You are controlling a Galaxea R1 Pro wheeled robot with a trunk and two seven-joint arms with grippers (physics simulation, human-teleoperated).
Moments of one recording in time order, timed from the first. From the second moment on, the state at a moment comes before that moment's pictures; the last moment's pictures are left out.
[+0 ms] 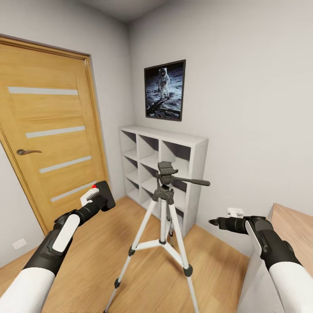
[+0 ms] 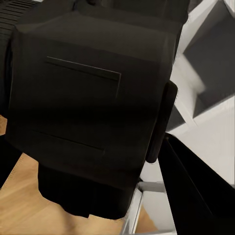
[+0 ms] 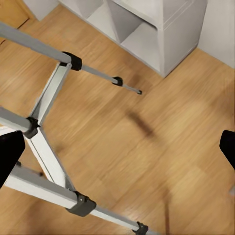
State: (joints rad) left arm -0.62 0.15 0.00 -1.05 0.85 0.46 0.08; right arm -0.67 -0.22 -0.11 -0.86 -0.05 0.75 0.43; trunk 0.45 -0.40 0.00
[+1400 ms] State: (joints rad) left arm -0.62 0.11 0.00 -1.04 0.84 0.46 0.08; right arm -0.67 -0.21 -0.11 -0.86 -0.05 0.75 0.41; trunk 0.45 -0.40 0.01
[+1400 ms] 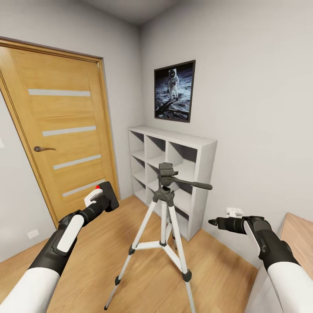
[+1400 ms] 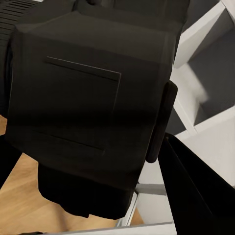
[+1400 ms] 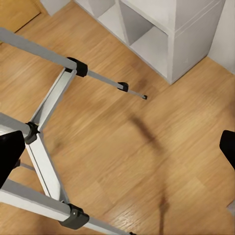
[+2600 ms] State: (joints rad) left arm -0.62 0.11 0.00 -1.04 0.85 0.46 0.09; right arm -0.67 -0.21 -0.10 -0.85 -0.04 0.75 0.40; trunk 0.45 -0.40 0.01
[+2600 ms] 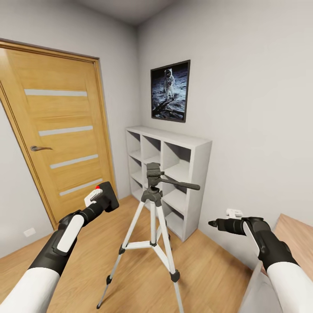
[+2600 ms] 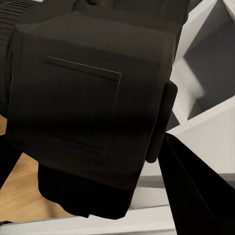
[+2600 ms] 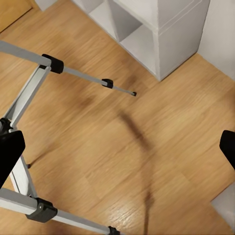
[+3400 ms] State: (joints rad) left arm -0.62 0.11 0.00 -1.04 0.85 0.46 0.09; right arm -0.67 -0.19 -0.10 -0.84 -0.04 0.75 0.40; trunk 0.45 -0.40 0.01
